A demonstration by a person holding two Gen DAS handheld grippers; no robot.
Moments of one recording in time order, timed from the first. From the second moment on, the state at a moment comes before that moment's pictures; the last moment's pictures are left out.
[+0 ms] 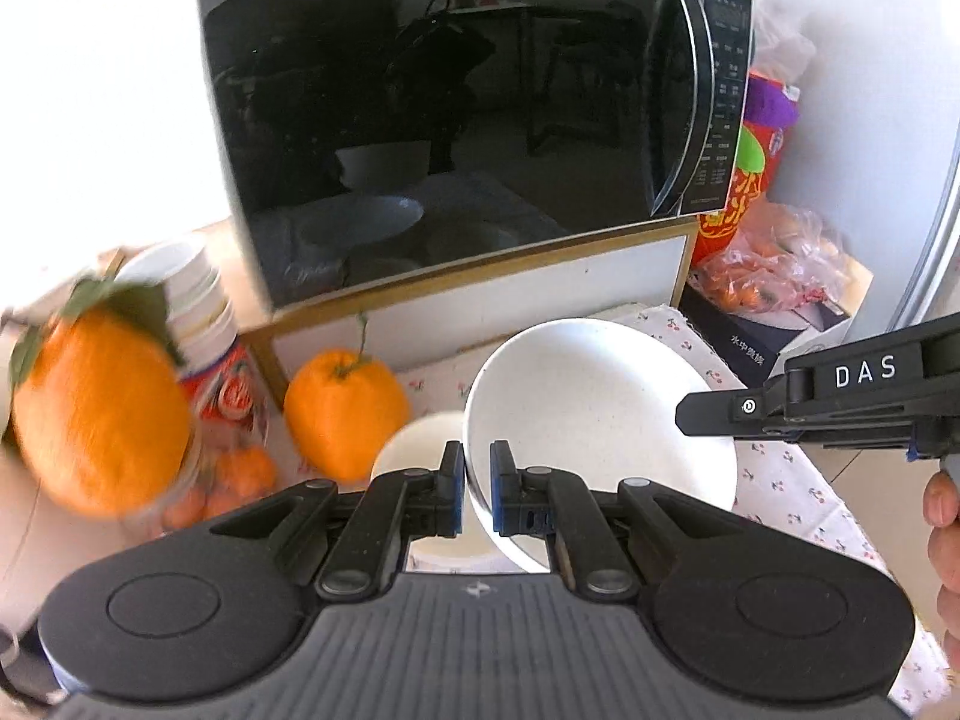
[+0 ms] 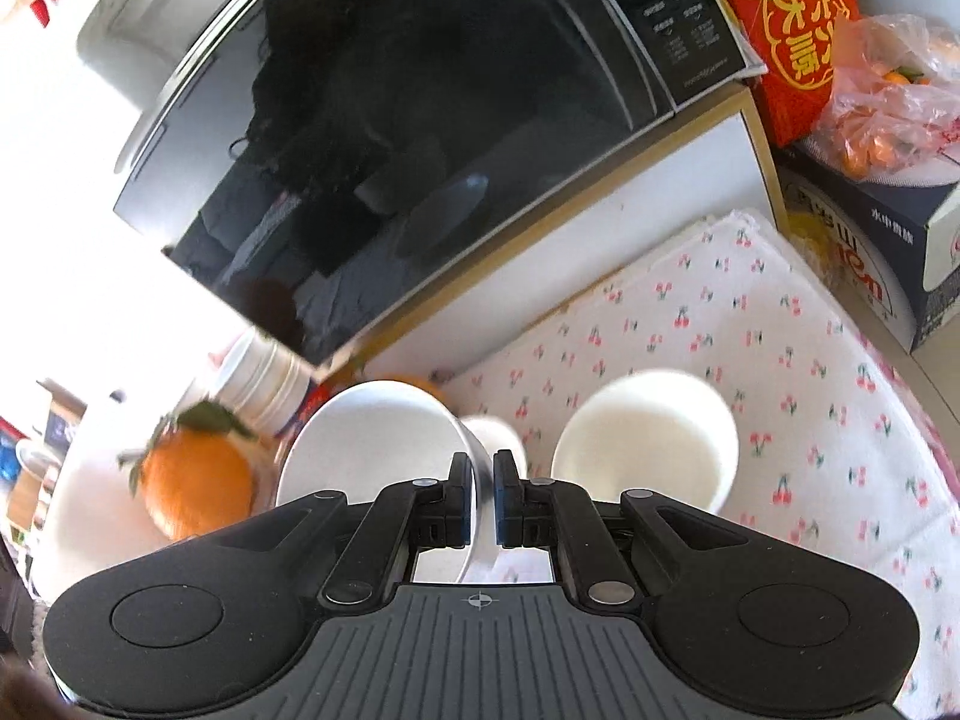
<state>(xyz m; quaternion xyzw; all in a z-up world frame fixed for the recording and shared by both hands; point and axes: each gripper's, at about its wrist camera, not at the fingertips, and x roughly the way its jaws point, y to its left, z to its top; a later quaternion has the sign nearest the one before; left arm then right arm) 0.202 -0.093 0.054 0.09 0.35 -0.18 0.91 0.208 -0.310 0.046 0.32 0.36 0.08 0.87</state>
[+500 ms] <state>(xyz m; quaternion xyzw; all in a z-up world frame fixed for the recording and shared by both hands) 0.156 -0.015 0.033 -0.03 0.39 -0.16 0.91 0.167 -0.254 0.036 0.28 0.38 0.13 0.87</state>
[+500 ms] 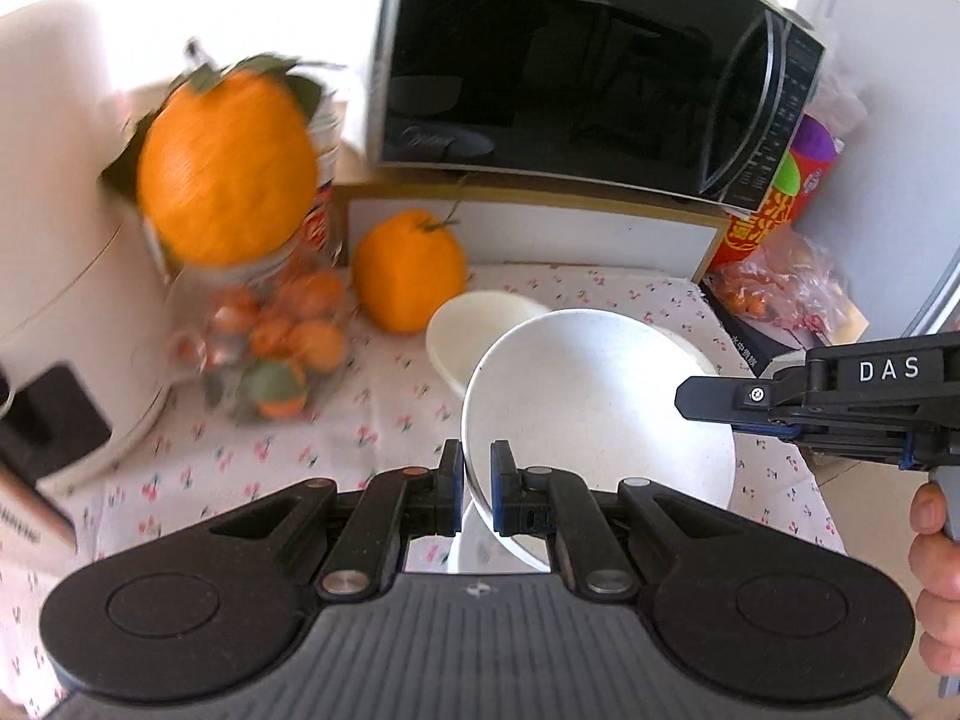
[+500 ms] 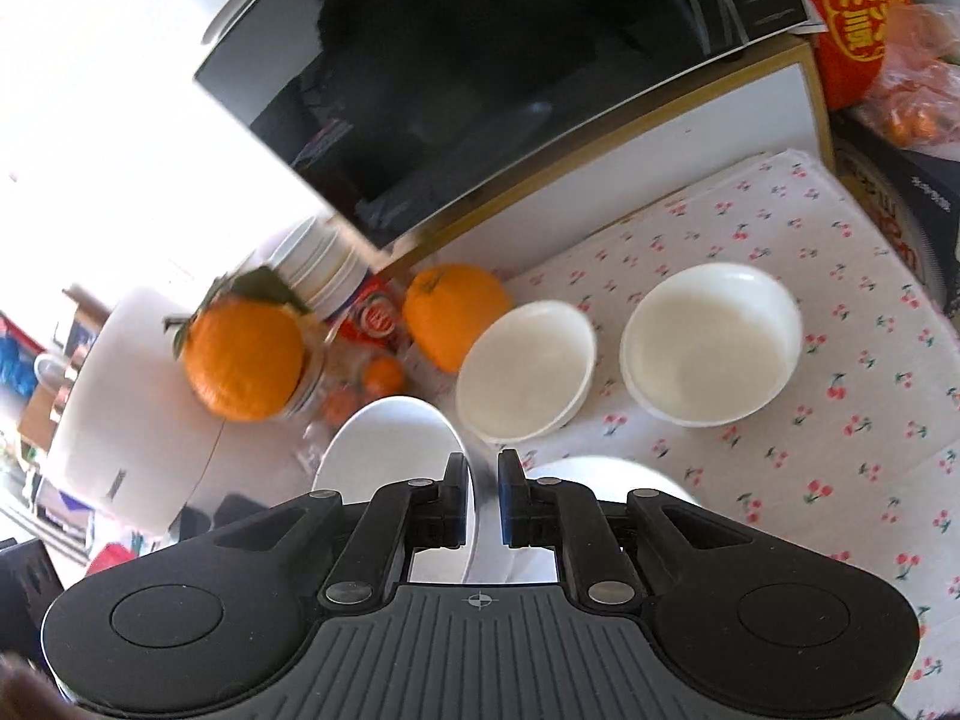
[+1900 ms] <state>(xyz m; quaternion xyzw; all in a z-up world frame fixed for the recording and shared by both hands) 0.120 0.095 -0.027 -0.05 0.49 -0.09 0.86 0.162 -0.125 -0.031 0.18 0.48 0.22 0.83</state>
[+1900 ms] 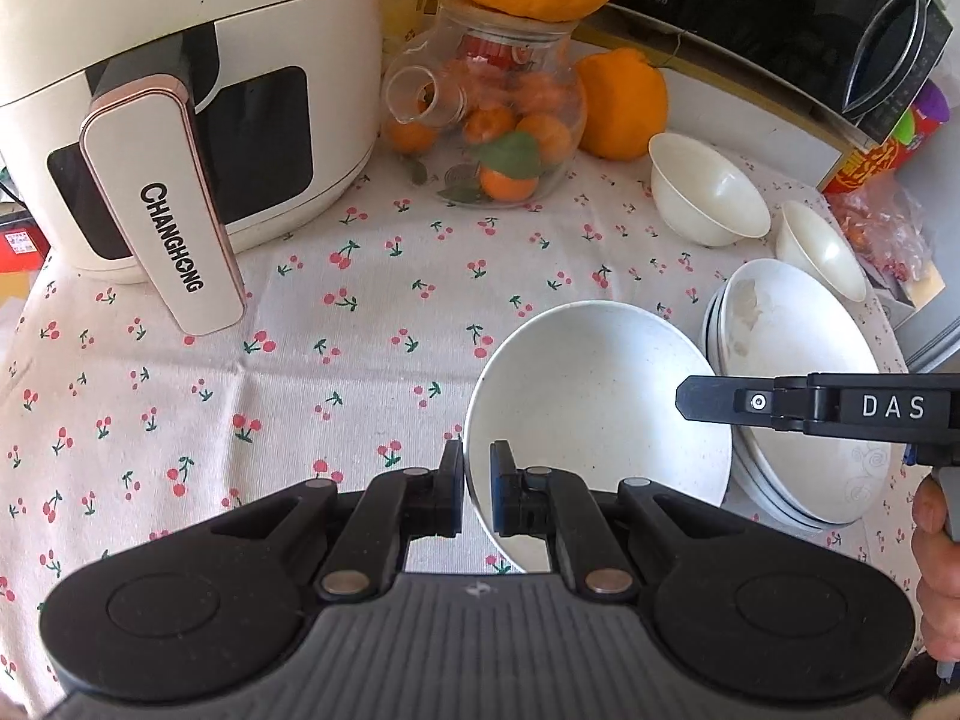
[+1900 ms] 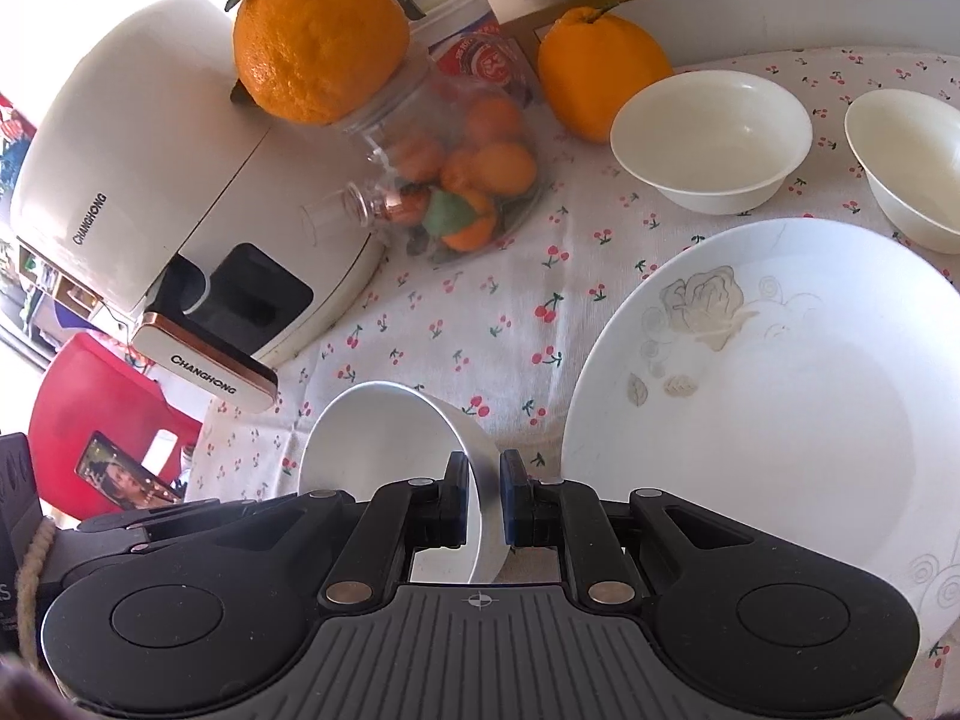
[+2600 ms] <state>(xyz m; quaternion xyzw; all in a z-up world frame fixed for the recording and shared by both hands) 0.118 0.093 -0.014 -0.07 0.47 -0.08 0.88 0.162 -0.140 -0.016 0.20 0.45 0.22 0.84</state>
